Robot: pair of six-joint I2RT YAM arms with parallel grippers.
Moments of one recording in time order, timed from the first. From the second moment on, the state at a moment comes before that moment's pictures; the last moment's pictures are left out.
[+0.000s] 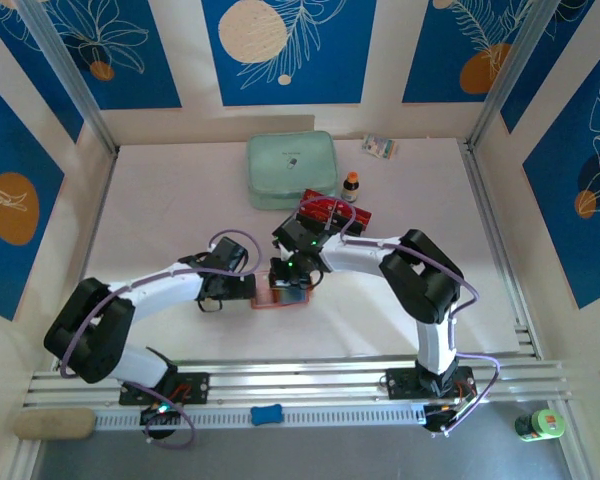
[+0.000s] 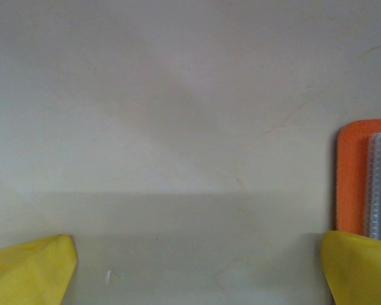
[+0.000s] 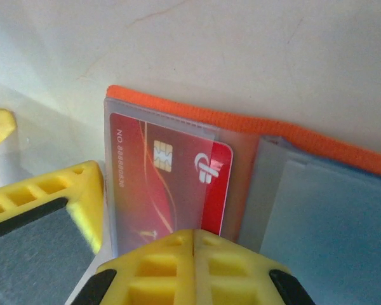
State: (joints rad) left arm -0.58 1.43 0.67 -0.49 -0.14 -0.60; right arm 0.83 1.91 1.19 -0.39 -0.35 0.75
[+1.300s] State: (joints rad) left arm -0.79 1.46 0.85 -0.53 -0.11 -0.71; right arm 0.65 1.82 1.11 -0.42 -0.40 0.58
